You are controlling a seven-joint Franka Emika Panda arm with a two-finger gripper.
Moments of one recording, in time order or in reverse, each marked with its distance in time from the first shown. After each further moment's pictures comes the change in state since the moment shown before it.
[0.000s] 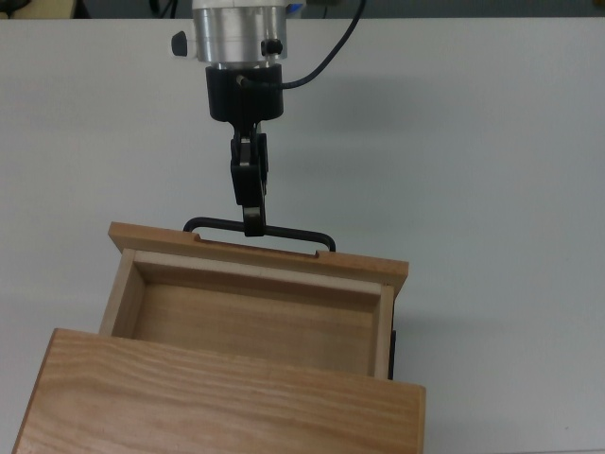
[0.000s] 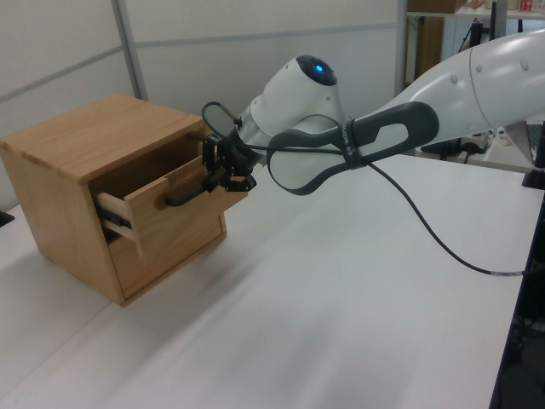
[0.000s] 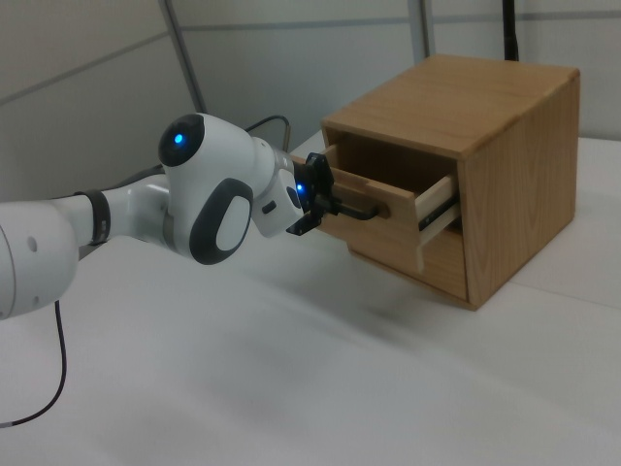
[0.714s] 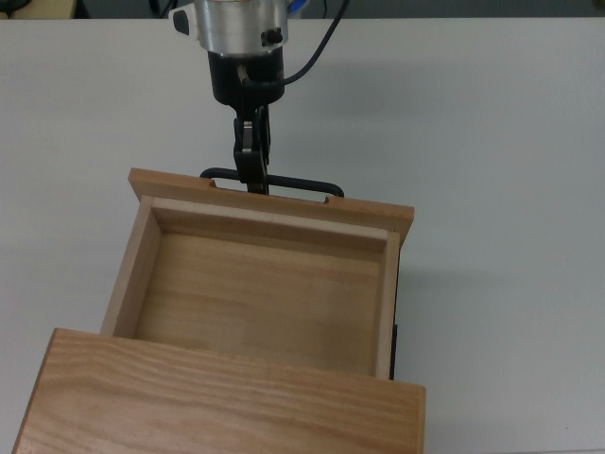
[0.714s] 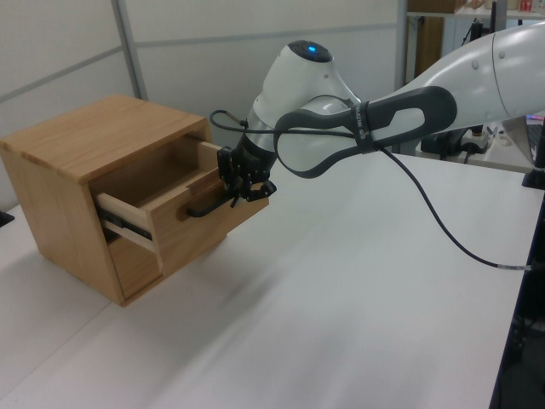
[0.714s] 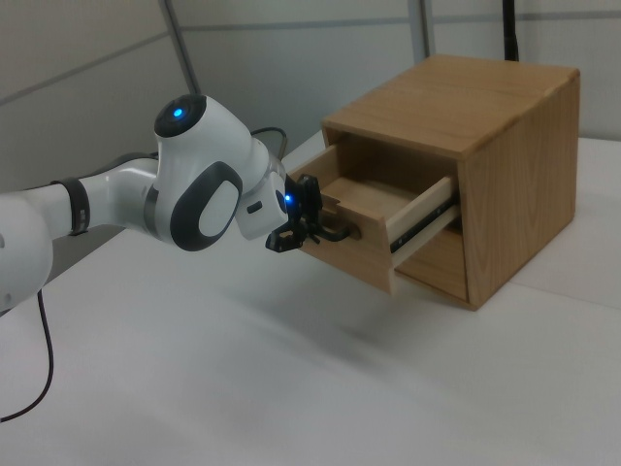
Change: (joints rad) arm 0.000 -0.062 -0.002 -0.004 0.000 -0.290 0.037
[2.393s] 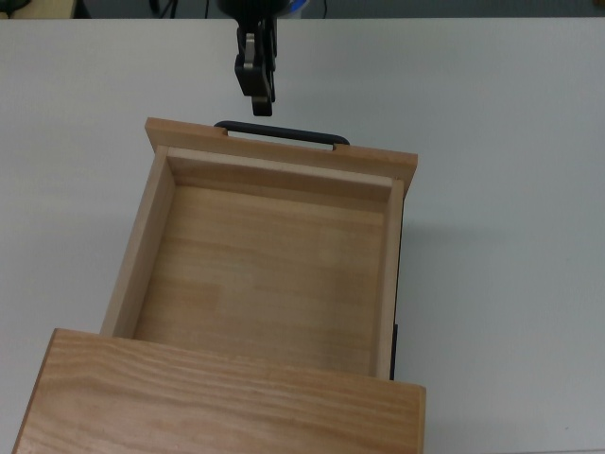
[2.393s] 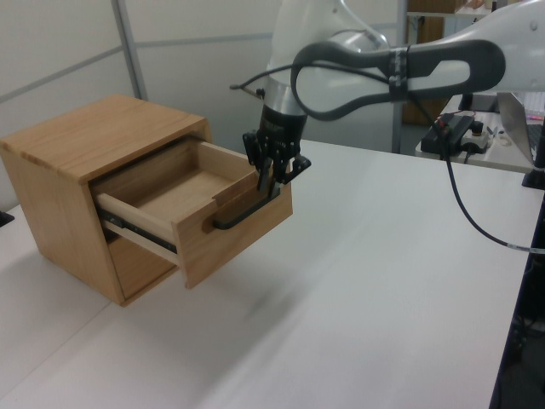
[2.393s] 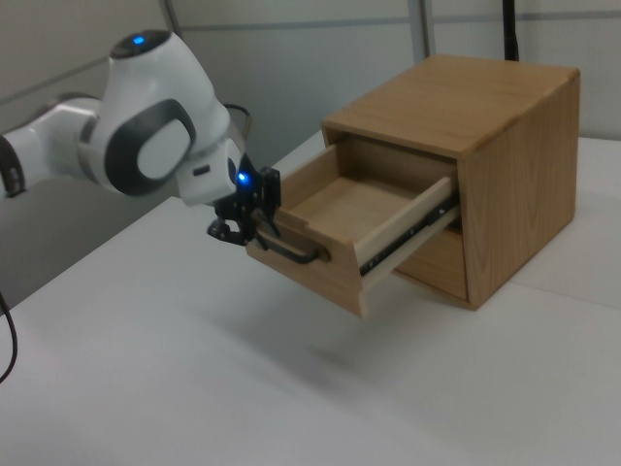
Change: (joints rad) arm 0.001 -0.140 0.002 0.091 0.000 -0.484 0.087
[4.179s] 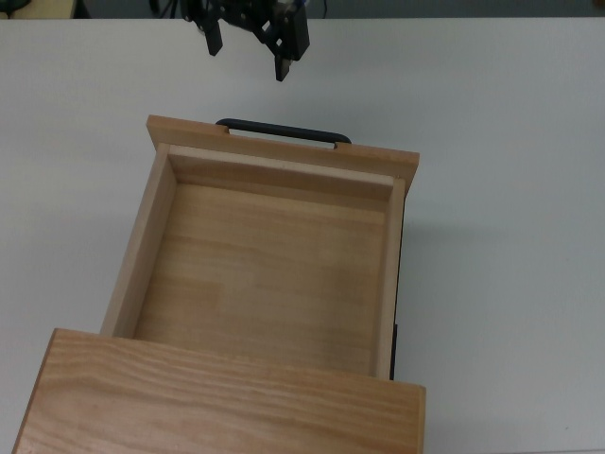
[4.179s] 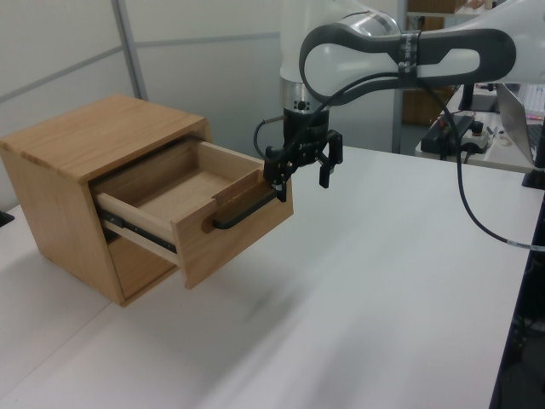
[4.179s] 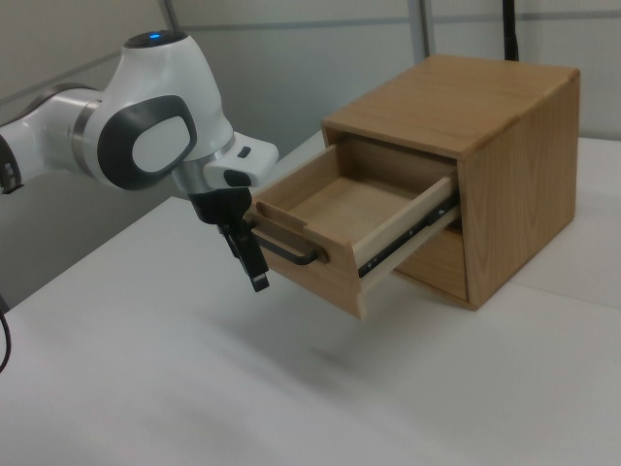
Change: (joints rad) arm -0.030 -0.015 0.001 0.004 -0.011 -0.229 -1.225
